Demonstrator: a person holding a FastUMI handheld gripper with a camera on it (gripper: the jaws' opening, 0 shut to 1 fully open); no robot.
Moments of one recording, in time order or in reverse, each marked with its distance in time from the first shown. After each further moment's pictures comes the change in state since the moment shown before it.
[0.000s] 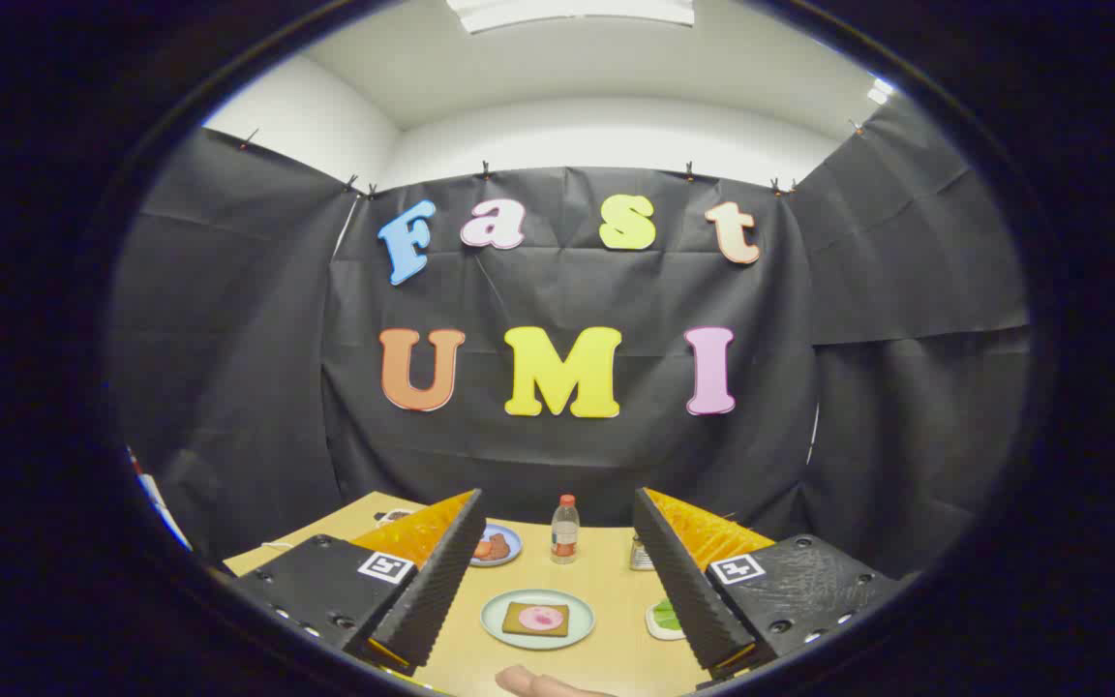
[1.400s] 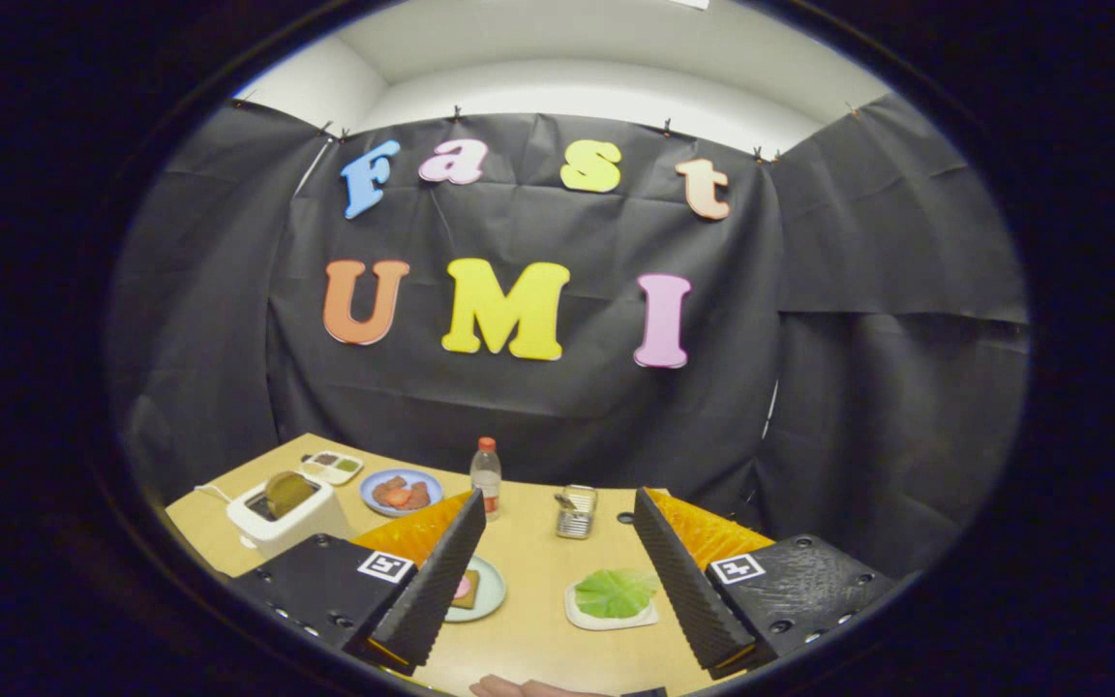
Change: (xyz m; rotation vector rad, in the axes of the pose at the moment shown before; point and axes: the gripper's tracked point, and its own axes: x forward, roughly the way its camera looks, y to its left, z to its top) arm 0.059 -0.148 -0.102 -0.058 0.147 -0.141
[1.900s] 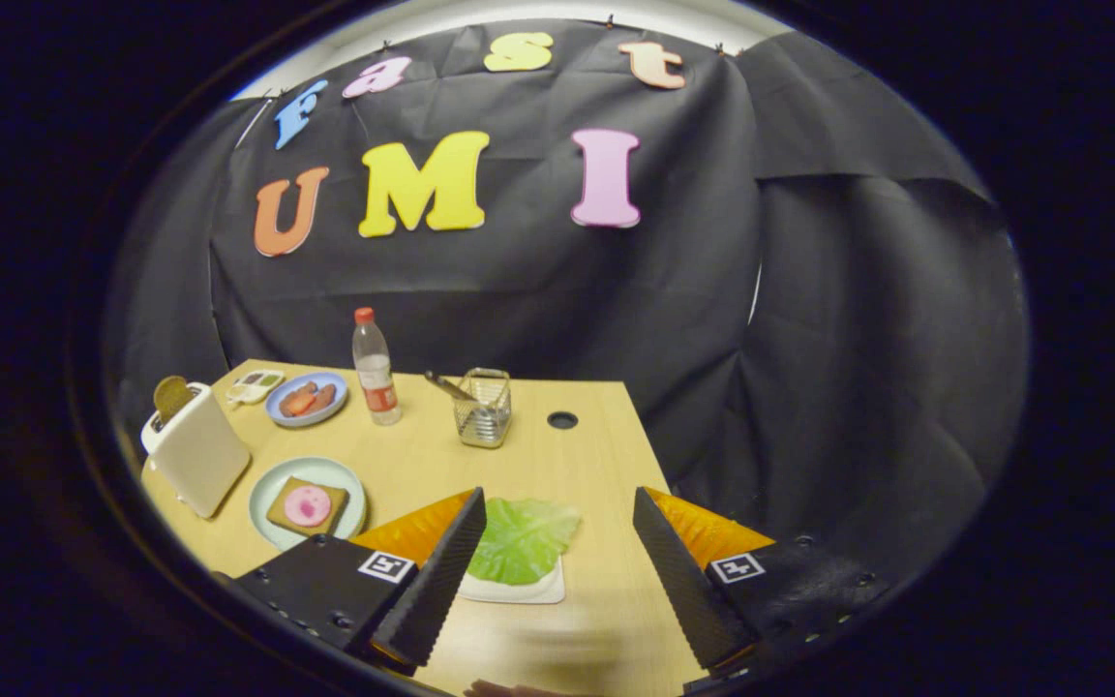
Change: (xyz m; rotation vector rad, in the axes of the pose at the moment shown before) arm 0.138 -0.134 -0.161 0.056 0.337 0.003
